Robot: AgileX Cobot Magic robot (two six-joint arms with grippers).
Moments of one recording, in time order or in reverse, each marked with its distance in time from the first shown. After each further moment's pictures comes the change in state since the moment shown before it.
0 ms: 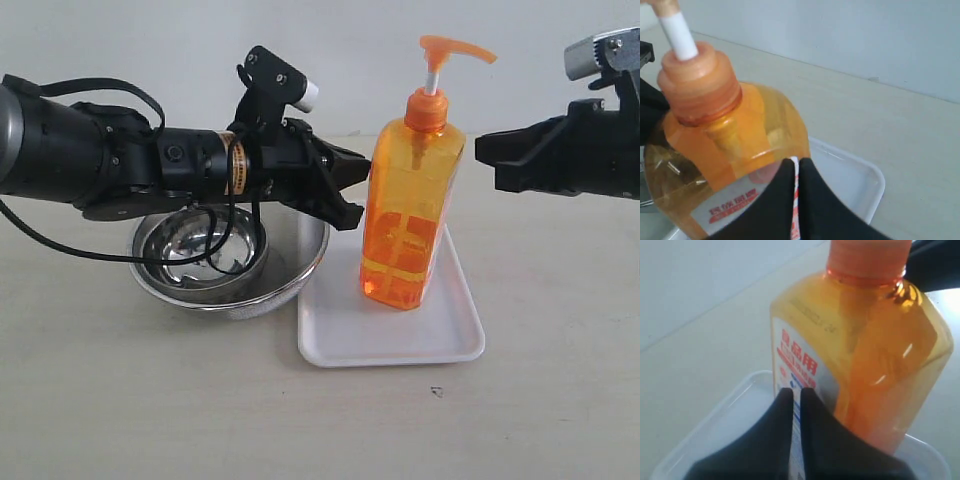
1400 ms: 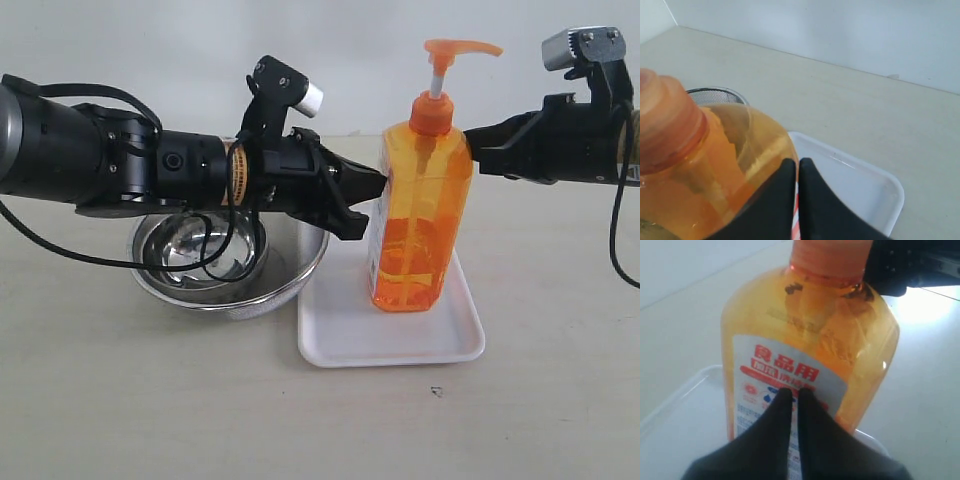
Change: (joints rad) left arm 0.002 0.000 0.000 0.184 -0.082 -0.219; right arm 0.000 0.133 -0.130 -0.077 -0.055 0.105
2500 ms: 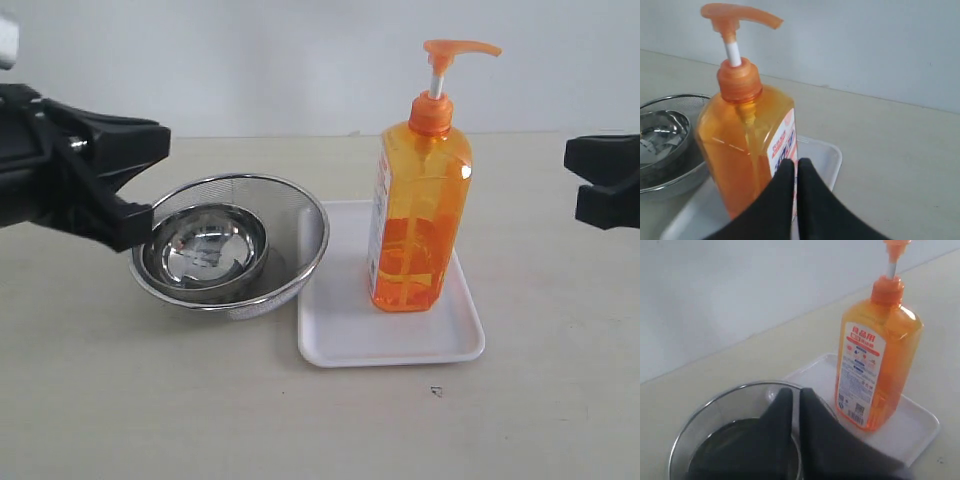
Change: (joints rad) left arm 0.002 -0.855 0.532 -0.604 0.464 0.490; right arm 0.000 -0.669 0.401 0.046 0.291 0.049
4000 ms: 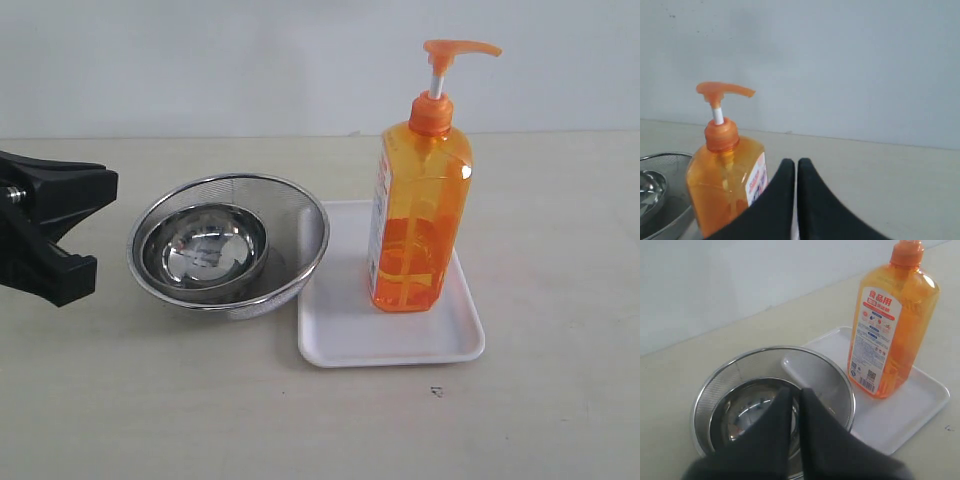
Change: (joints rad) left arm 0.000 -0.130 0.078 -0.030 0.126 0.014; right arm 0.000 -0.328 0.062 0.006 0.172 0.142
